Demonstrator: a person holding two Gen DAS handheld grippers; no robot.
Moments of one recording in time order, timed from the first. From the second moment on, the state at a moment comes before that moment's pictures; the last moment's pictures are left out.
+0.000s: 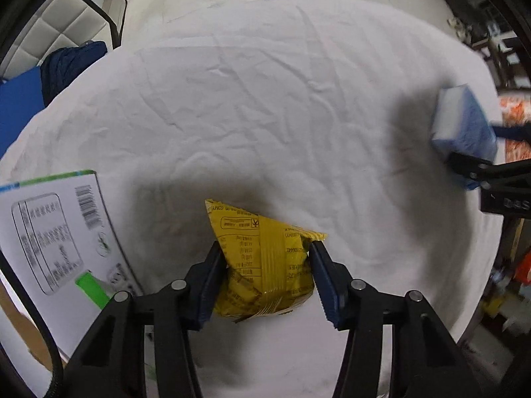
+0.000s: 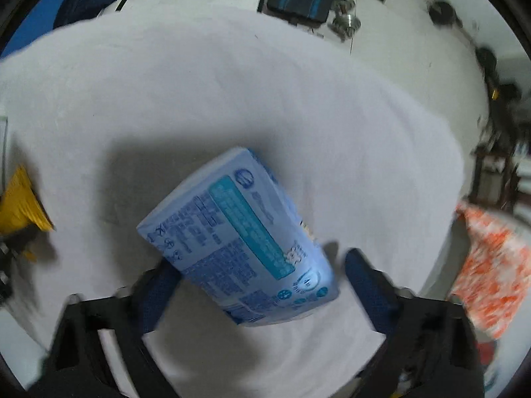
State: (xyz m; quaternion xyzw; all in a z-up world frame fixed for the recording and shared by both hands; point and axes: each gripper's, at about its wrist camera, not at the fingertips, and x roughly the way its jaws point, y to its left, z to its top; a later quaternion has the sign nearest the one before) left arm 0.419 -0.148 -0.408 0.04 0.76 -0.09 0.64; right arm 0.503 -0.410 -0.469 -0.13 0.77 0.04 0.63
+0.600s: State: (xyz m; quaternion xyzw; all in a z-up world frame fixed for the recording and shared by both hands) left arm 0.375 -0.196 -0.426 -0.02 0.75 -0.11 0.65; right arm 0.467 -0.443 -0.468 0.06 0.79 -0.02 0.61
